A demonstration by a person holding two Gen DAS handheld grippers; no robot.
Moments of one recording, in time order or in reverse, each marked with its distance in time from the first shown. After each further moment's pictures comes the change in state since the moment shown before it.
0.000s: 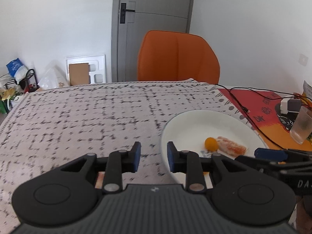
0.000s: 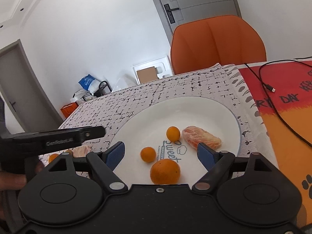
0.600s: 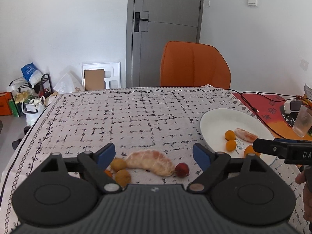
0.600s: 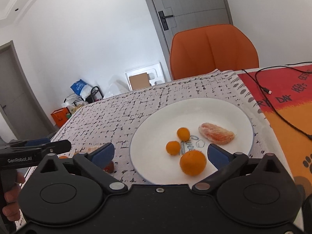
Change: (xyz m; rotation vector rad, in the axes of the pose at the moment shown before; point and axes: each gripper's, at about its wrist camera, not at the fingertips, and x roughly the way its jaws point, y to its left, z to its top) left arm -0.073 0.070 -0.020 -0.005 -0.050 0.043; right arm -0.014 0.048 -0.010 0.011 -0.038 -0.079
